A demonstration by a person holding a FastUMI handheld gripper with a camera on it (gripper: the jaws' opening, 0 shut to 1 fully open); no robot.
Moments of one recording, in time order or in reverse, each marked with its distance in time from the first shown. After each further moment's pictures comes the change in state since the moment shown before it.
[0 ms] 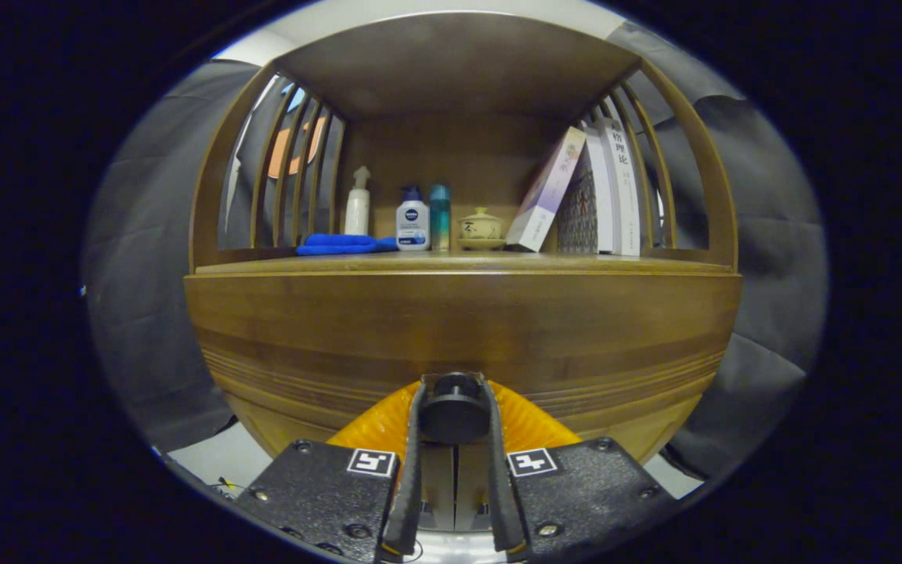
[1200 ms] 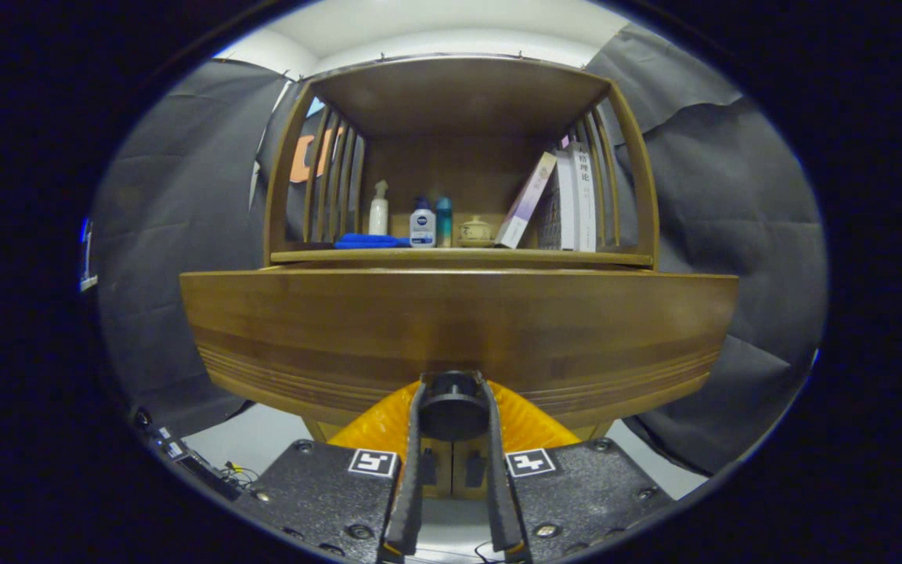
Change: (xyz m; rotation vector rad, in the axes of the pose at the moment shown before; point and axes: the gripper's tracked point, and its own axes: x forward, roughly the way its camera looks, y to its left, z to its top) arm -0.144 -0.002 -0.037 -0.025 0.000 0.020
